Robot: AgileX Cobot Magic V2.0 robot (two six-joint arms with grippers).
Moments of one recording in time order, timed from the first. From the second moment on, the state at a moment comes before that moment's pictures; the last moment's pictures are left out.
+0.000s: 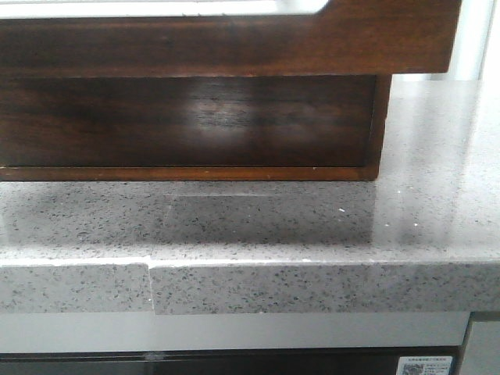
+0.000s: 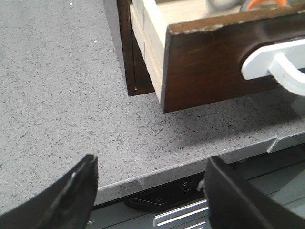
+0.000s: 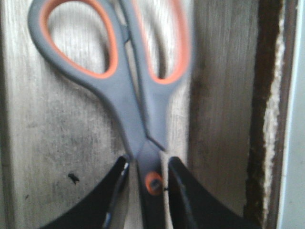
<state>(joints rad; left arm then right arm) -0.16 0.30 -0.68 -0.17 0.99 0.17 0.87 1.73 -1.90 -0.26 1.27 -0.67</state>
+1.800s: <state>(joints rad) -0.16 0.30 -0.68 -0.17 0.98 0.17 0.13 0.60 -0.64 0.00 0.79 -0.03</state>
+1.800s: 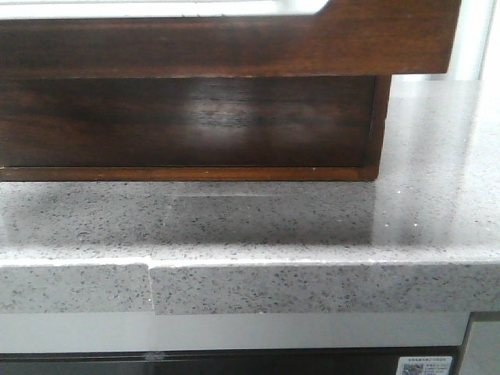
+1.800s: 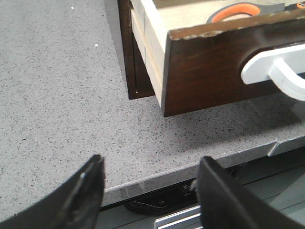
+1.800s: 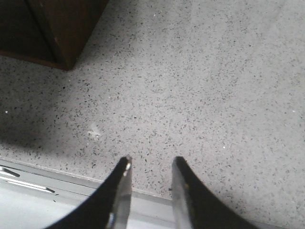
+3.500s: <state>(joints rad) -0.08 0.00 0.00 -0.13 0.17 0.12 0.13 0.60 -0.64 0.00 0.76 -0.03</state>
